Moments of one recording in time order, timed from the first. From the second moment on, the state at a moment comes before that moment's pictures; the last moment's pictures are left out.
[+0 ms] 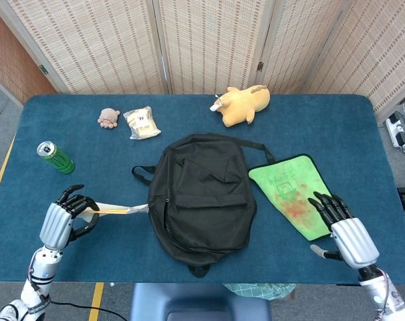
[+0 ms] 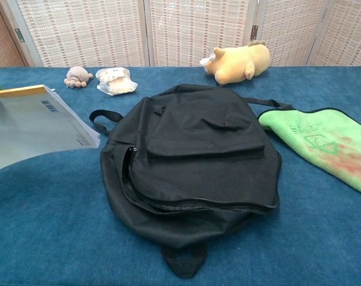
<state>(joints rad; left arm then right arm) -0.36 -1.65 -0.04 -0.90 1.69 1.79 -0.44 0.16 -1.09 0.00 -1.72 -1.70 1.35 0.06</state>
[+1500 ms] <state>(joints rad) -0.36 -1.59 -0.06 -1.03 1.79 1.90 -0.31 0.65 -1.35 0.10 -1.68 -1.36 0.74 -0.01</state>
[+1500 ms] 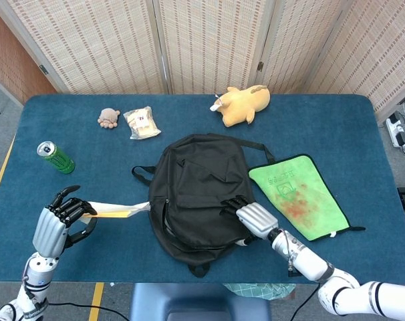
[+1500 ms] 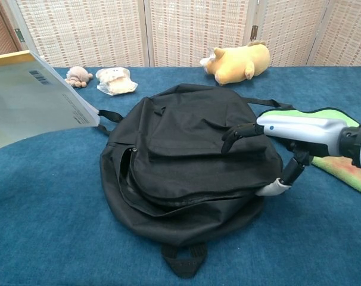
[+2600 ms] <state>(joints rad) -0.45 -1.62 -0.05 -0.98 1.94 1.96 -0.30 0.81 -1.49 0.28 -1.69 -1.00 0.82 -0.11</state>
